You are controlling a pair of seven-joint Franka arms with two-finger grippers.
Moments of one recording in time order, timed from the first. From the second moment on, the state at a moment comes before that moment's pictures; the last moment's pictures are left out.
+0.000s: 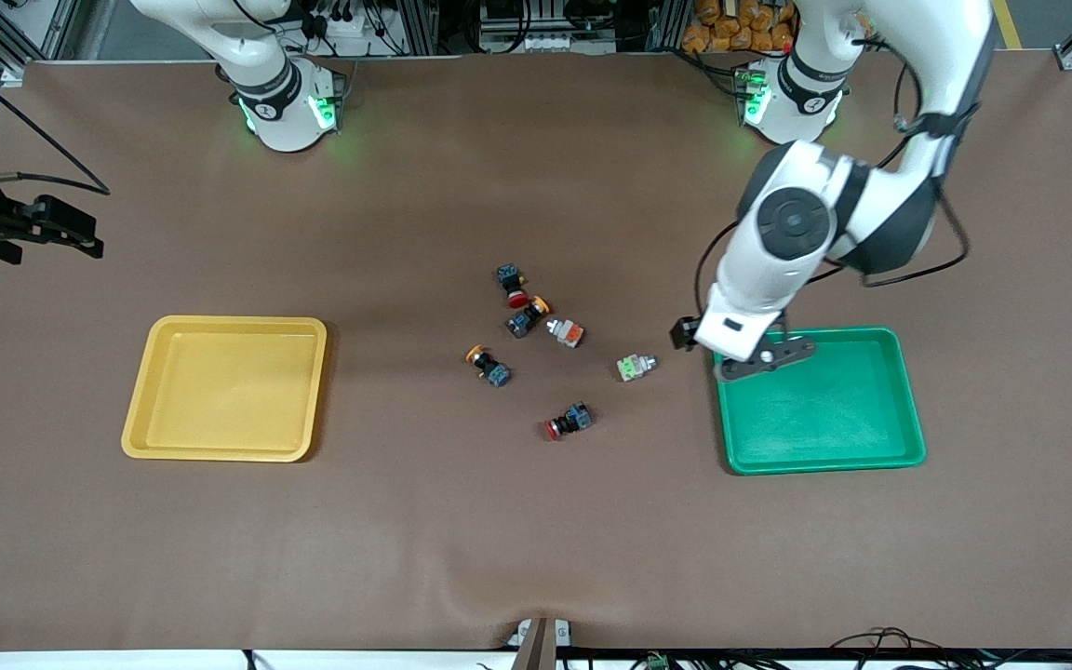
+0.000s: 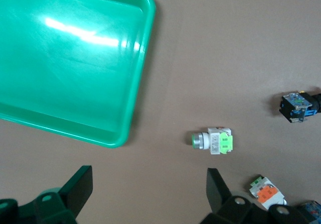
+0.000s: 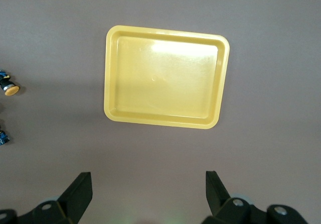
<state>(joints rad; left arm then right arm) -0.26 0.34 -0.24 -1.83 0.13 2.12 -0.84 -0.01 0.02 -0.02 -1.58 0.00 1.51 -0.10</state>
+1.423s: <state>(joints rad) -0.36 0.68 -0.25 -1.74 0.14 2.37 -0.90 0.08 0.23 0.00 -1.58 0.00 1.54 0.12</state>
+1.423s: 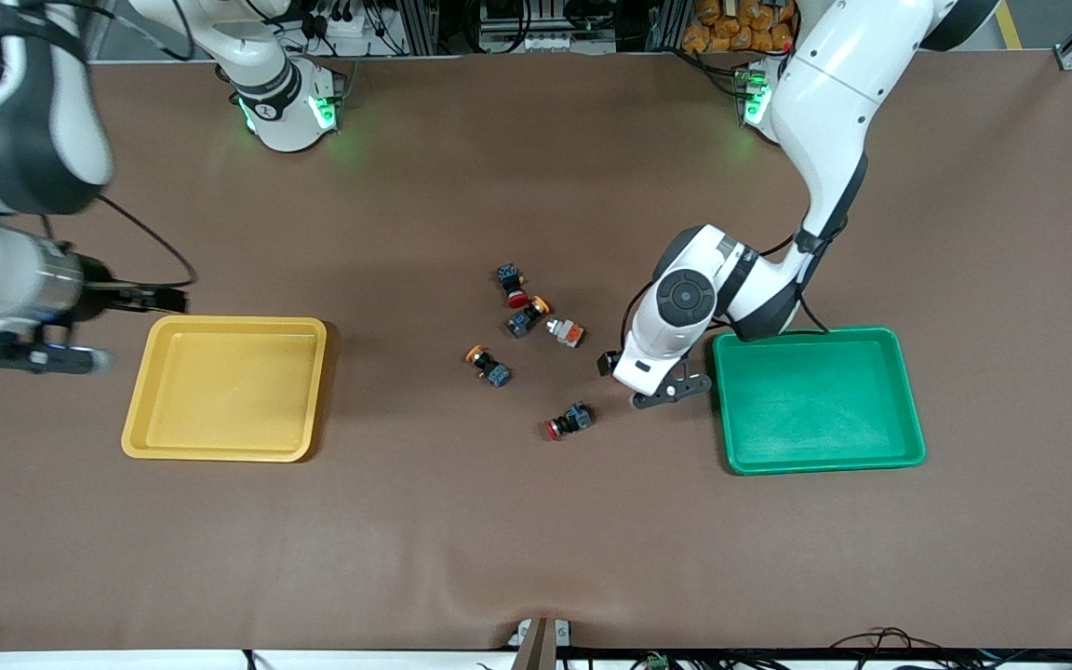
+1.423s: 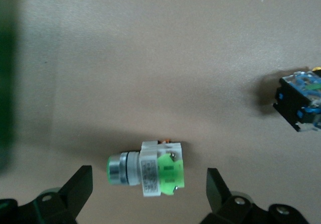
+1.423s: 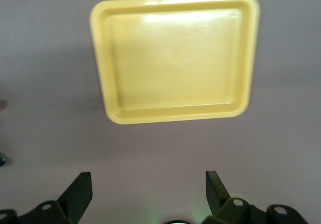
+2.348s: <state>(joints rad) -0.32 0.67 -0.24 -1.70 0.18 2.32 -0.85 0.31 0.40 0.00 -1.58 0.18 1.76 -0.11</state>
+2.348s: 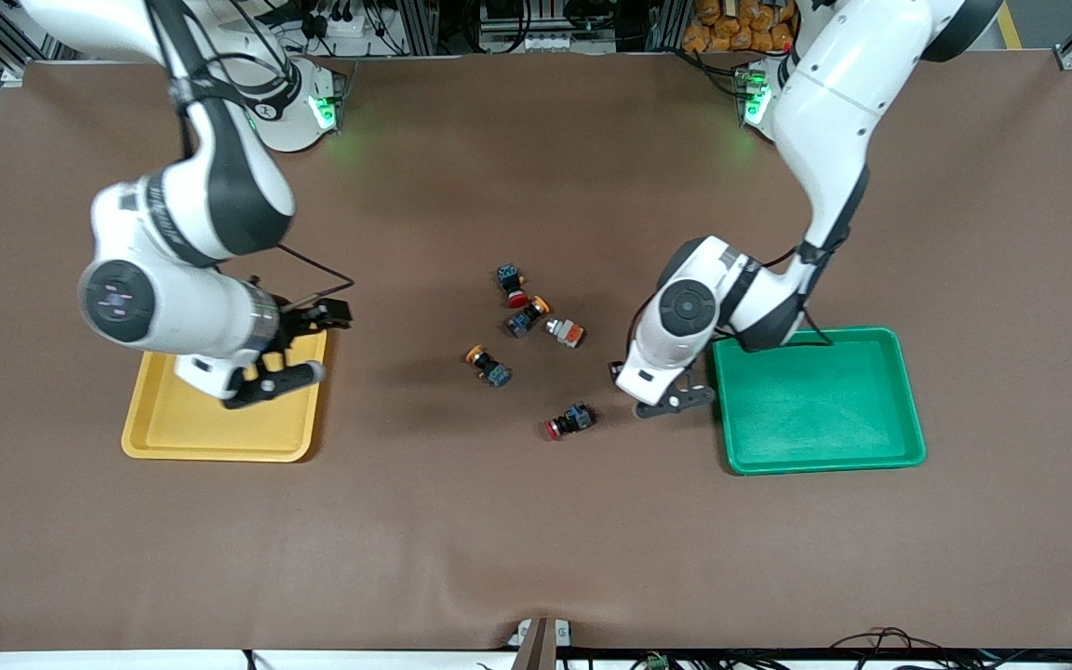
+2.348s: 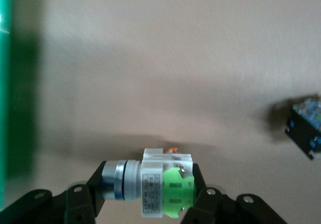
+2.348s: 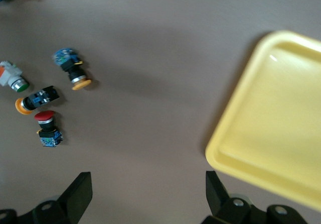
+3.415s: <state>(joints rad) 0.04 0.62 -0.23 -1.72 0.30 2.19 -0.45 0.59 0.66 0.01 -1.61 0.18 2.26 -0.12</state>
